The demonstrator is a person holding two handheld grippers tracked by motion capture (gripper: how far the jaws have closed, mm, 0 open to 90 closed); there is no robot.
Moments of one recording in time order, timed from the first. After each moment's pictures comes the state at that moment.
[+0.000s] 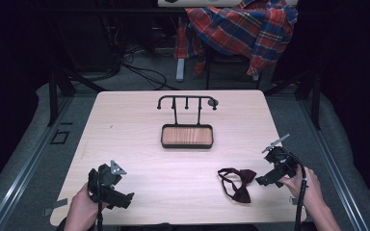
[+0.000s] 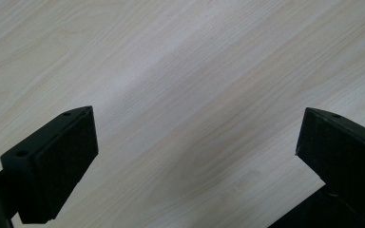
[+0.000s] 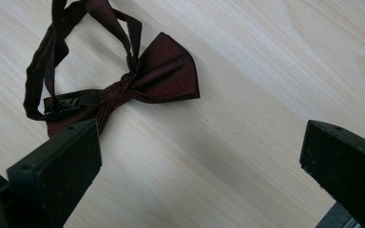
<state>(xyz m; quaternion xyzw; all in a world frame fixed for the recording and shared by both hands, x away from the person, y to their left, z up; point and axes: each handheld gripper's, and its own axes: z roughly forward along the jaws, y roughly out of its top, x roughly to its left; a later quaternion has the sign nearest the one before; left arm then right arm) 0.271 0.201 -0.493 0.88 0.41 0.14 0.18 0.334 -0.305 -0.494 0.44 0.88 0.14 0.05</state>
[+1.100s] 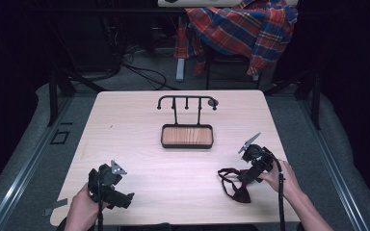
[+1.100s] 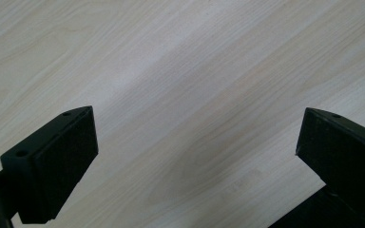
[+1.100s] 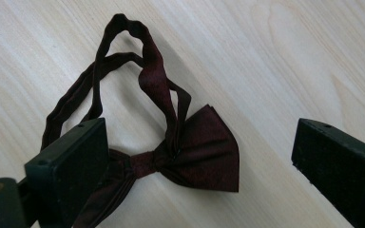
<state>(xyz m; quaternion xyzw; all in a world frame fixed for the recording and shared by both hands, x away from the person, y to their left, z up) 0.271 0.200 -0.494 0.88 0.42 0.14 0.17 0.357 -0.248 -0.511 0.34 0.93 0.14 0.07</state>
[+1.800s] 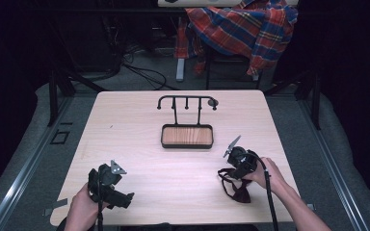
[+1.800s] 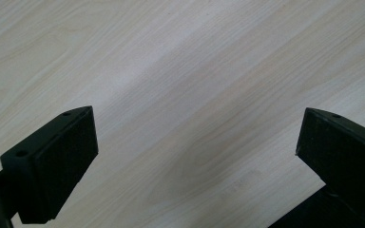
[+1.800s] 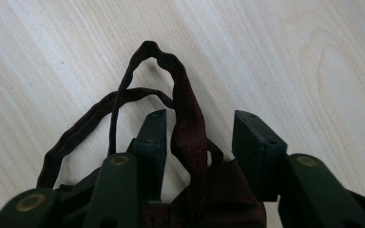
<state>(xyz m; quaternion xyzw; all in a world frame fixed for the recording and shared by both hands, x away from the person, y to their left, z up) 0.272 0.201 -0.494 0.88 0.42 0.14 0.18 0.369 -0.210 -0.530 0.28 0.95 0.11 0.07</state>
